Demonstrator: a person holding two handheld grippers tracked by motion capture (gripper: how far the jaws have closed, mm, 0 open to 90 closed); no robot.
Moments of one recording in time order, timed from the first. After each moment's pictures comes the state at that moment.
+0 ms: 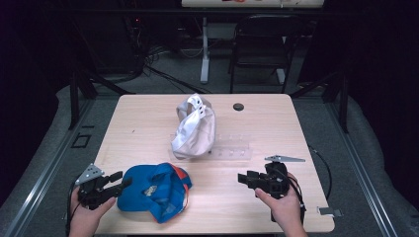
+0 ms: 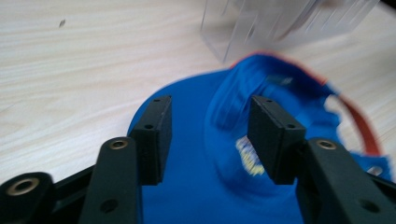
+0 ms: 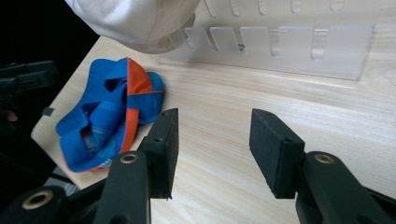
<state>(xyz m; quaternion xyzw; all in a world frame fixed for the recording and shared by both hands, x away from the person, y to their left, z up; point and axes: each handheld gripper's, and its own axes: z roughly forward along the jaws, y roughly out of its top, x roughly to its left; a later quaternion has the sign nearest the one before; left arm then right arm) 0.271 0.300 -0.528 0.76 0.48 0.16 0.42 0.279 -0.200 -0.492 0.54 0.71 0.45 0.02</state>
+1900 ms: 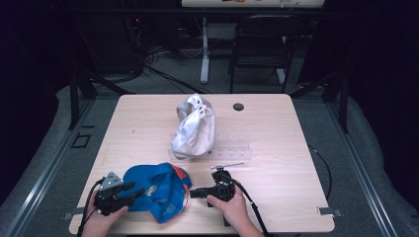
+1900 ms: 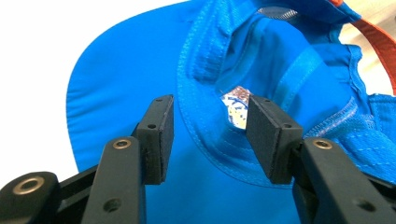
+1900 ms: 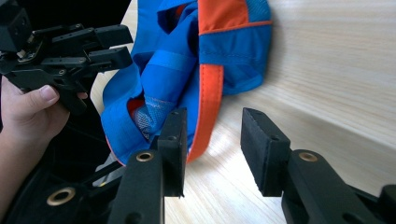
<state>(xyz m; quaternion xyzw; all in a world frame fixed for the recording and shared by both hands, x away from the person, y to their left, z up) 0.272 0.276 -0.560 0.80 0.44 0.14 0.38 0.309 -0.077 -0.567 0.50 0.73 0.43 -0.17</state>
